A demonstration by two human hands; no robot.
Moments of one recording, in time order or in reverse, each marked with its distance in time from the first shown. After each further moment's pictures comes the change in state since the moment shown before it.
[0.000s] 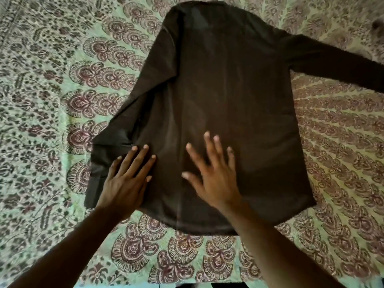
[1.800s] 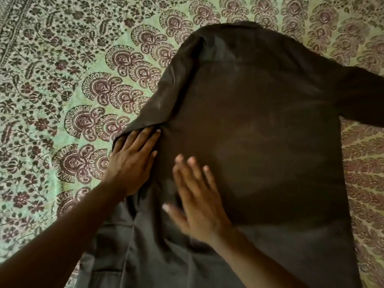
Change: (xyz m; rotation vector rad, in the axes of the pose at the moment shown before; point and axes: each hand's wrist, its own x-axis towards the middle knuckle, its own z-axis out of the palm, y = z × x) left_hand 0.229 -0.095 -0.022 -0.022 0.055 -0.068; right_hand 0.164 -0.025 0.012 0.116 -0.034 -0.247
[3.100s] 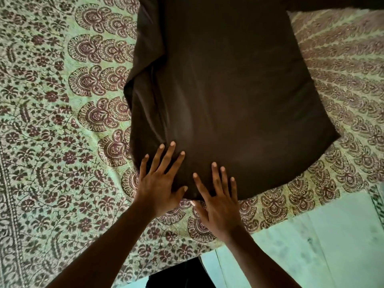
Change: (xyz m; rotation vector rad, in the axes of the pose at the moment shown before) left_hand -0.233 0.003 -0.019 -0.146 -0.331 0.337; right_hand -0.191 -0.217 0.051 0.084 -0.150 0.626
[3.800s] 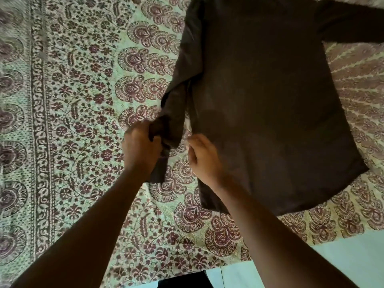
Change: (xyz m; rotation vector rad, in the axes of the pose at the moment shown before) left_hand 0.041 -0.074 -0.112 -0.408 0.479 -0.560; right_hand 0.160 -0.087 -0.067 0.519 0.324 -0.254
